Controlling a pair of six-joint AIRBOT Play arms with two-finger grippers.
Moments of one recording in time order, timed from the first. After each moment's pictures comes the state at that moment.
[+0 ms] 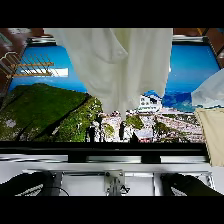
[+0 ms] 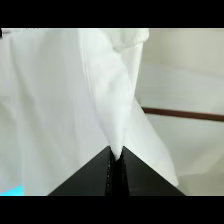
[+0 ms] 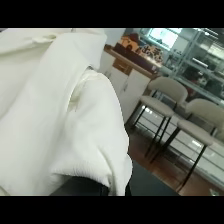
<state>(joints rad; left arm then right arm) -0.47 -1.22 1.98 1.54 -0.84 -1.61 0.49 -1.21 1.94 -1.43 0.60 1.00</state>
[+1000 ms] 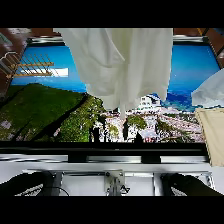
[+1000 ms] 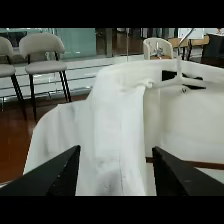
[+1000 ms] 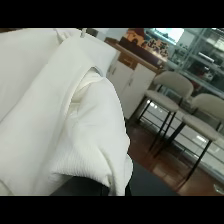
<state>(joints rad) -0.46 -1.23 2.01 1.64 -0.68 -1.59 0.49 -1.21 1.94 -1.40 0.64 0.98</state>
